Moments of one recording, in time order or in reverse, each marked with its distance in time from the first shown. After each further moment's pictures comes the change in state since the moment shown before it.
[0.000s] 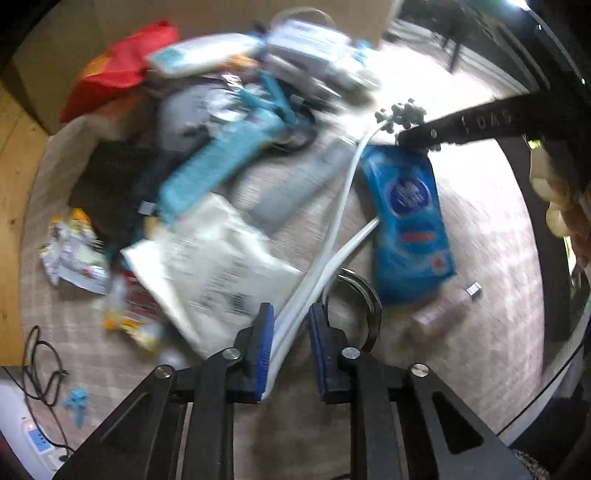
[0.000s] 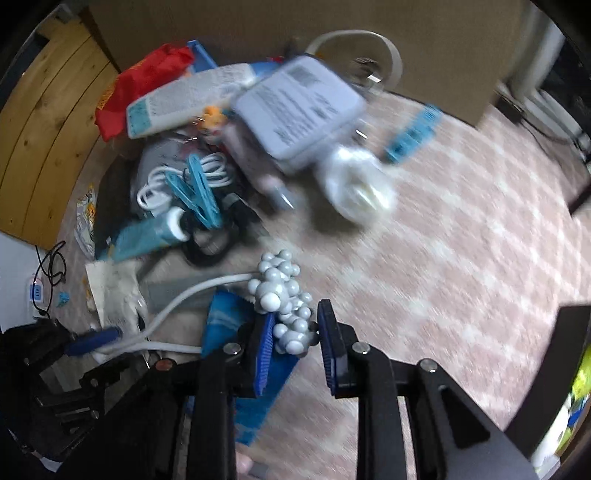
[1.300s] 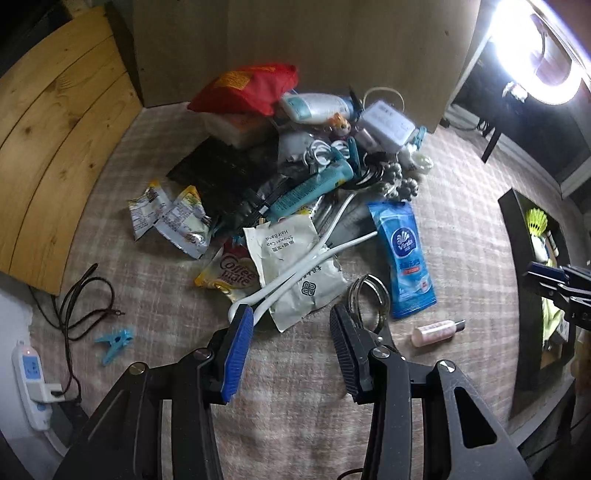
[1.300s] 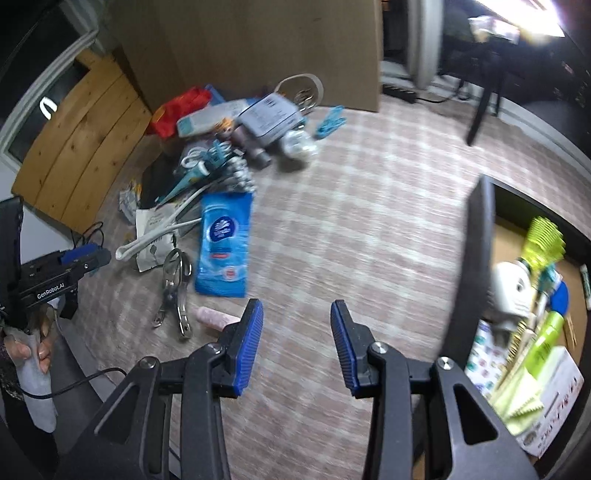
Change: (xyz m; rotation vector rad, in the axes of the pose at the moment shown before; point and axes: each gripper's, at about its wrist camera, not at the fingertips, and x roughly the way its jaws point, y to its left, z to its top) left arm -0.078 0.049 -0.031 -0.272 -0.157 0.045; right arm -0.112 -0.006 -0.121 0.067 -0.165 -0.012
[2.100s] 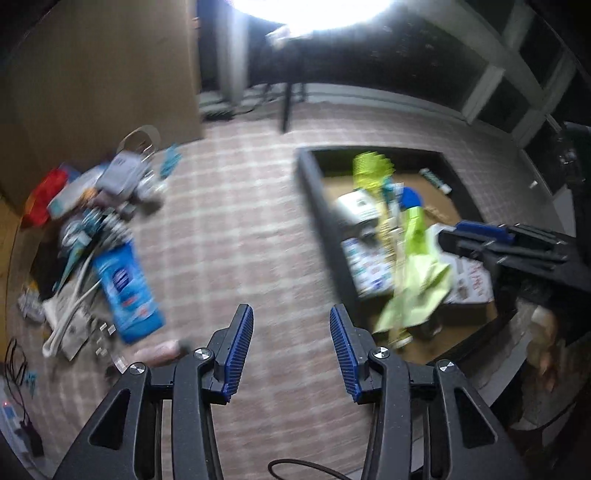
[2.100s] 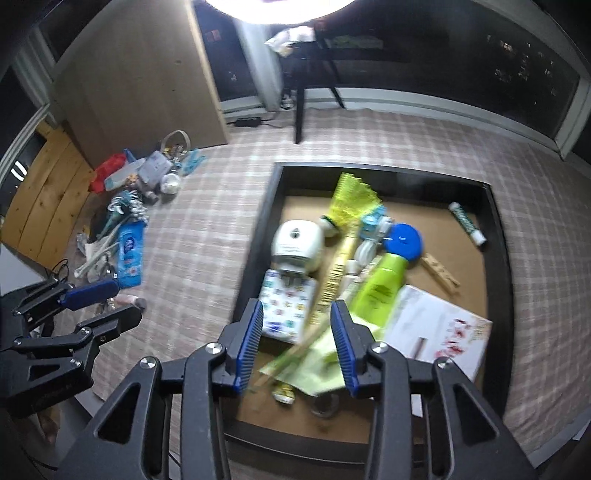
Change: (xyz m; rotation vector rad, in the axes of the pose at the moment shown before) left arm -0.046 -0.273 -0.023 0.289 -0.028 -0.154; right arm -0.111 -0.170 -0.080 0.196 -0.149 -0.125
